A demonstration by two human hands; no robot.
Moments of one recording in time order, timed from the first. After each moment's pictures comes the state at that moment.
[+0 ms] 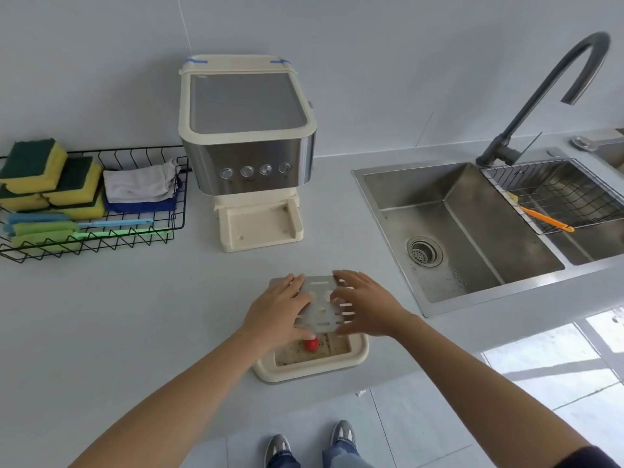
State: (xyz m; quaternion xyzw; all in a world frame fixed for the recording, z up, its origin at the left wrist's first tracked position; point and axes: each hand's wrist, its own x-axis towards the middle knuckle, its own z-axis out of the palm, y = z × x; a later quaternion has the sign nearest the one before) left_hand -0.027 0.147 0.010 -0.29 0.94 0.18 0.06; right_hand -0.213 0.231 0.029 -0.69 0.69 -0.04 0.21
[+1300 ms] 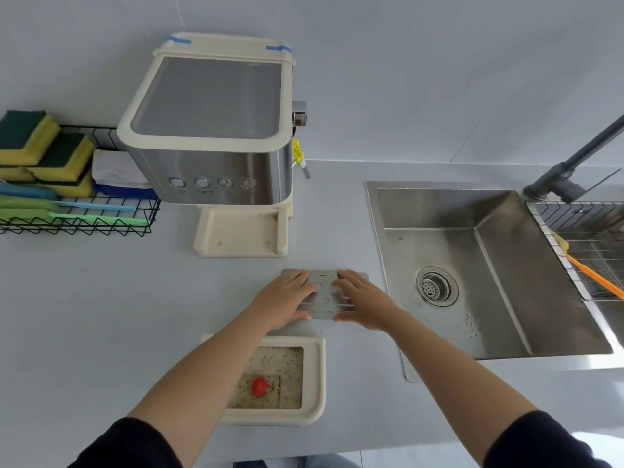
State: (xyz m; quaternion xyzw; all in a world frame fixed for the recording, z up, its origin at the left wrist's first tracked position) left_hand -0.132 0.093 -0.037 -0.34 0.91 0.21 0.11; right_hand -0.324 0.160 -0.028 -0.70 0.65 0.02 0.29
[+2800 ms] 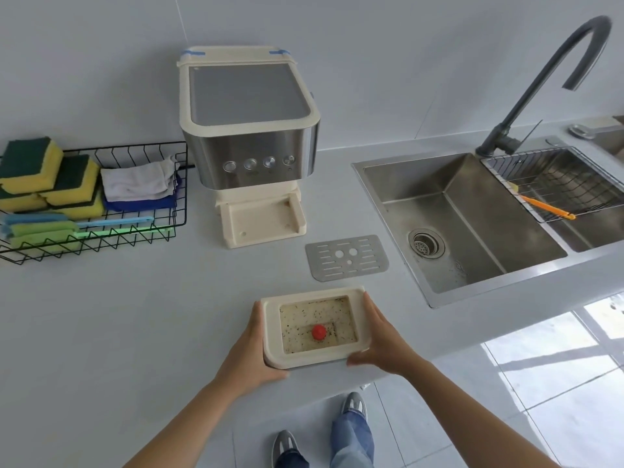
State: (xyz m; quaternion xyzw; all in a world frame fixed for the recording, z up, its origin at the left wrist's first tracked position) left_hand 0.045 0.176 -0.030 -0.41 0.77 0.48 -0.06; right_hand -0.191 0.286 -0.028 -0.49 0.76 -0.19 0.38
